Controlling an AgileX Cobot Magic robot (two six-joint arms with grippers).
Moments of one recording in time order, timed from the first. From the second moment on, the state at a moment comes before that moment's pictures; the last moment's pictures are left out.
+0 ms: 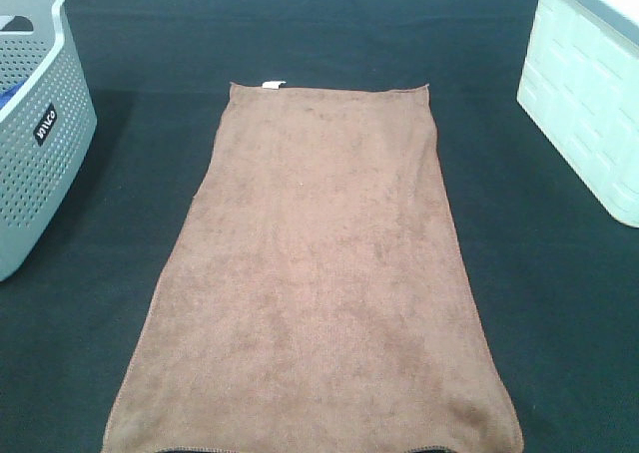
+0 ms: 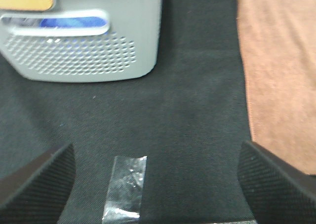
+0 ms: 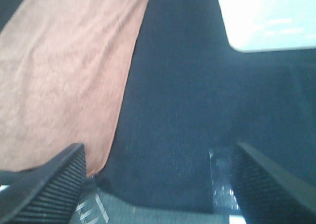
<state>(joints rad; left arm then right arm) 0.06 0.19 -0.50 -0.06 1.04 0.06 0.05 0.05 -0.61 0.05 1.20 0.00</state>
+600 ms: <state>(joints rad) 0.01 0.00 -0.50 -0.07 1.04 0.06 0.05 0.00 -0.50 0.05 1.06 -0.04</state>
